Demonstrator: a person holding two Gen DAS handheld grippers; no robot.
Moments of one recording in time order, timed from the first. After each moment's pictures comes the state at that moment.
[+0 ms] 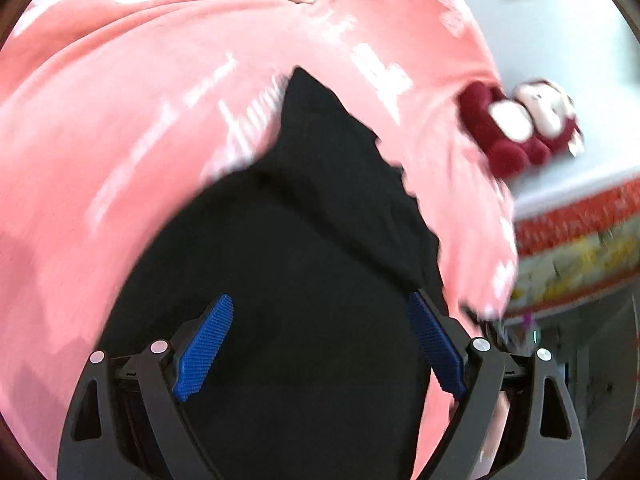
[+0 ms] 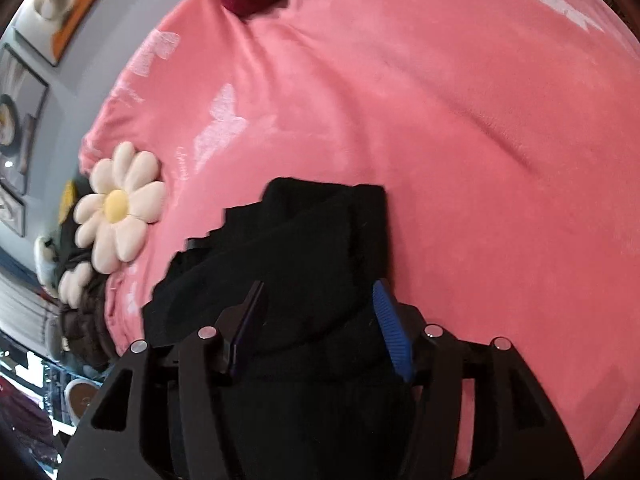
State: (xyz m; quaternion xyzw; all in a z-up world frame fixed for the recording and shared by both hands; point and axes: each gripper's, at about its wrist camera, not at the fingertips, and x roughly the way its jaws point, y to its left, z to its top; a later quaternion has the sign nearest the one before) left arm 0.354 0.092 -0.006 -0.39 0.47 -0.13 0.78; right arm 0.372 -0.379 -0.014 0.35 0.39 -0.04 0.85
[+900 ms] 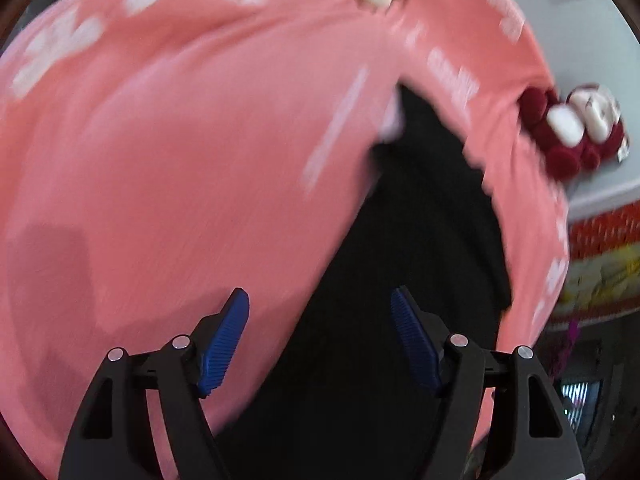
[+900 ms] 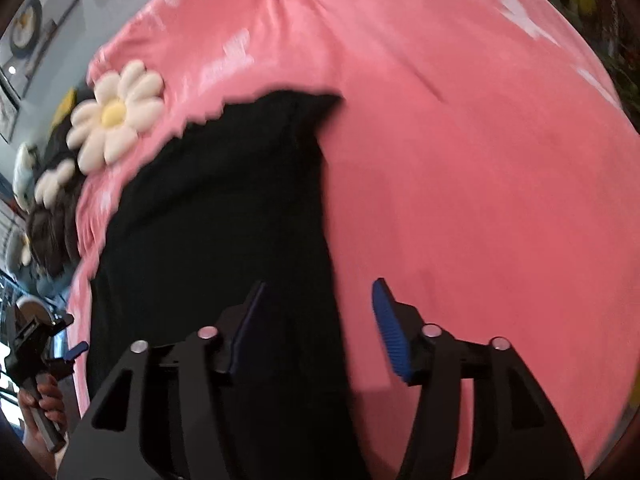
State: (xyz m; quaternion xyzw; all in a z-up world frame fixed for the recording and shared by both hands) left arm 0.266 0.187 -0.019 -0.34 0.54 -0.05 0.77; right arm 0.154 -0.359 -0.025 0.22 0.46 -0.04 0.86
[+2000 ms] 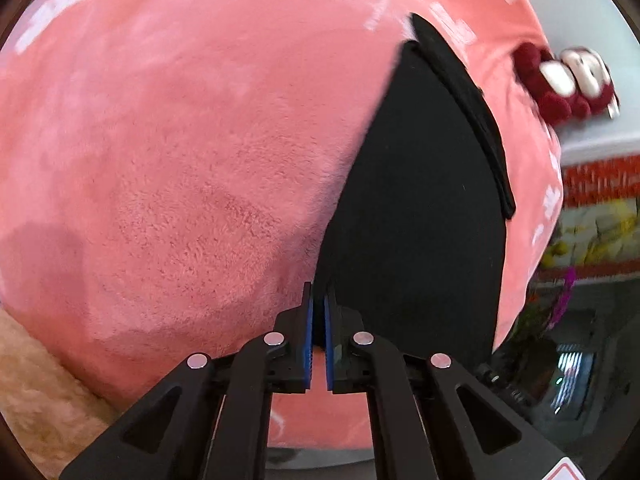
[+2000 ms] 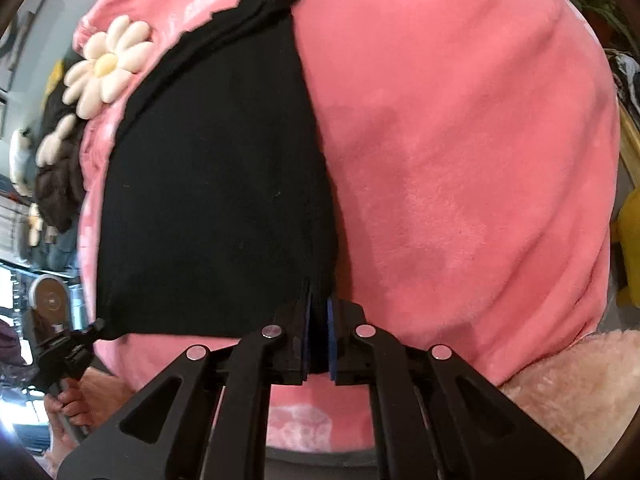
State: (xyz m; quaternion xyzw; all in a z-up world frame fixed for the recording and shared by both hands) left arm 0.123 0.189 -0.039 -0.35 0.57 -0.08 0.74; right arm 0.029 -0.329 -0.050 0.25 0.56 -0.03 0.79
